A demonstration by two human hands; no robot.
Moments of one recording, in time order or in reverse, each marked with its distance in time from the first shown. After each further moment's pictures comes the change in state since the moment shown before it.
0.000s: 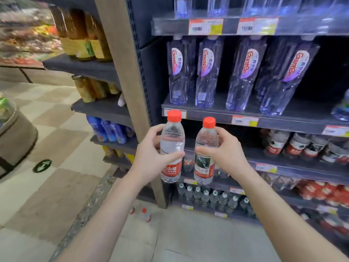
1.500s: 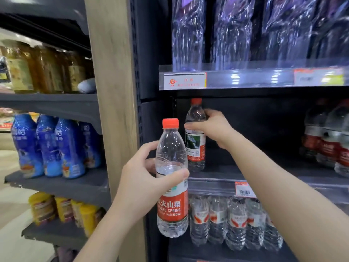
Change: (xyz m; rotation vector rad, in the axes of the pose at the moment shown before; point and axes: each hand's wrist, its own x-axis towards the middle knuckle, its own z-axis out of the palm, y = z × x) left_hand 0.100 -0.320 0.088 -0.209 0.013 0.357; right_hand 0.282 0.203 0.147 0.071 0.138 -0.315
